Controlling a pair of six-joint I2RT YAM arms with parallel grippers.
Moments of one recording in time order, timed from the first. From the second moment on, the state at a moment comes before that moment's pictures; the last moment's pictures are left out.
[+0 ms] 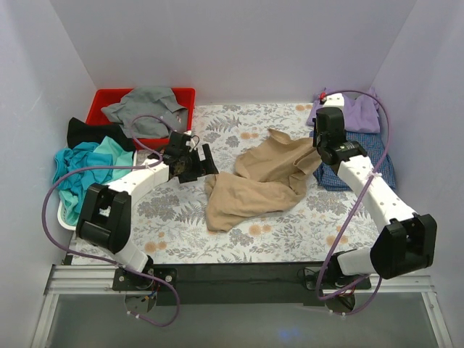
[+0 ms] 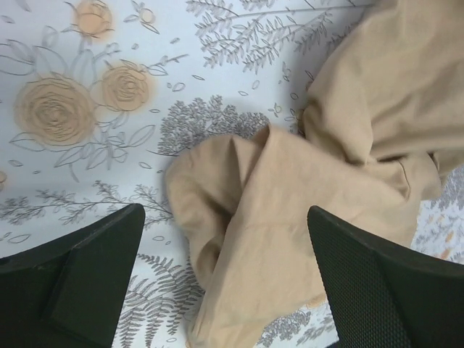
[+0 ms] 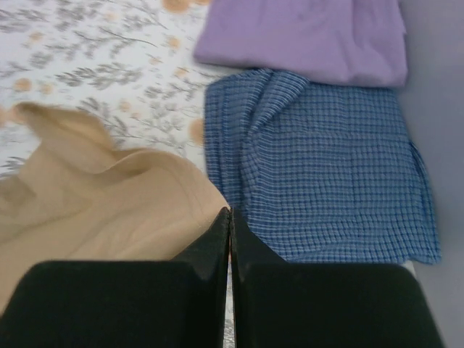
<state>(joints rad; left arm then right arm) -0.38 1.57 1.02 -0.32 0.15 -0.60 0.33 1.35 1.18 -0.35 0.44 0.10</state>
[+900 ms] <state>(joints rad) -0.48 1.77 1.22 -0.49 0.31 -0.52 0.27 1.48 1.16 -0.41 0.45 0.10</state>
